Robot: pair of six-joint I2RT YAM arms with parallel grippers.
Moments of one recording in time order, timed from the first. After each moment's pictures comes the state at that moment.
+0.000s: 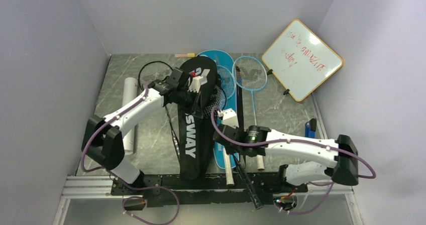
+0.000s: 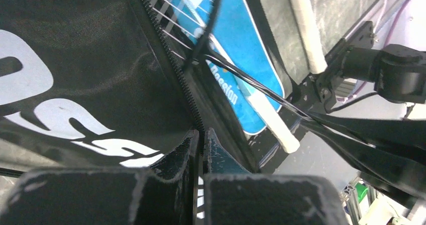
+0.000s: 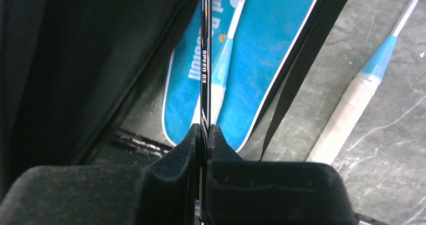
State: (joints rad) left arm -0.56 1.58 1.27 -0.69 0.50 -0.27; right arm 1.24 1.20 0.96 -0.84 0.43 0.77
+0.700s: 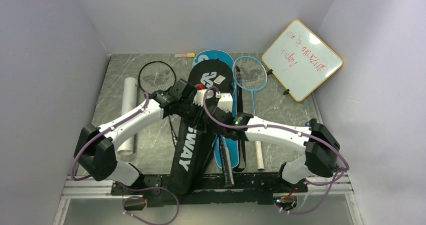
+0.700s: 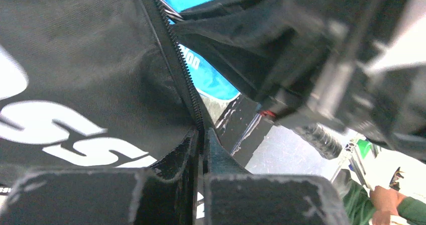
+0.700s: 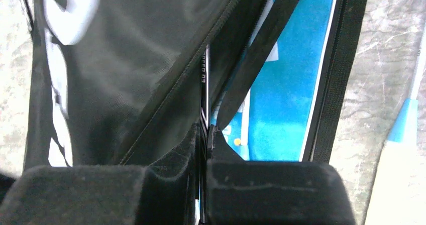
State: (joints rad) left arm -0.67 1.47 1.17 -0.71 0.58 -0.25; right arm 1.07 1.46 1.04 -0.55 0.55 0.82
